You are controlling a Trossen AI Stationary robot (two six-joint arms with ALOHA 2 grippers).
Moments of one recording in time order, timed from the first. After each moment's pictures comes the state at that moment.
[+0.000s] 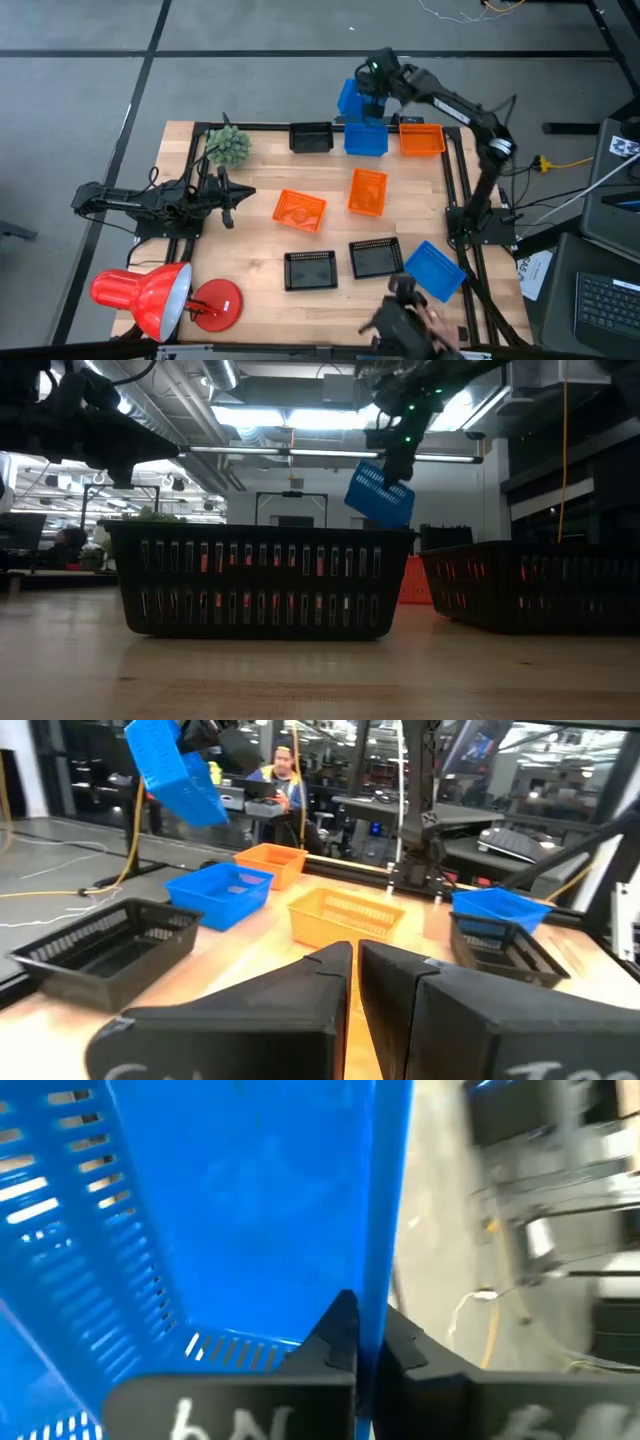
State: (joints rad) left arm -0.05 0.10 0.01 0.19 -0.36 -0.12; right arm -0.75 1.86 1.80 -0.76 0.29 -0.74
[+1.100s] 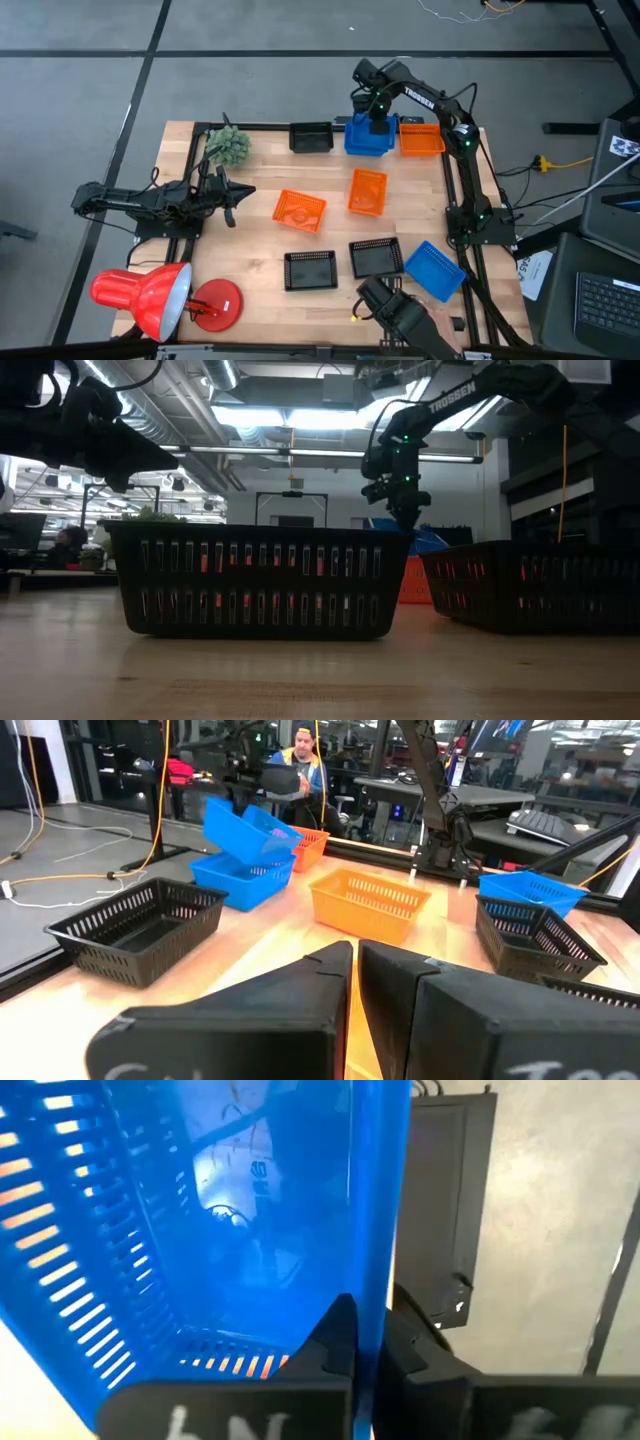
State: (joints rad) left arm -0.05 0.11 0.01 0.14 -0.41 -0.12; right arm -0.82 2.20 2.06 -1.30 0.08 -0.79
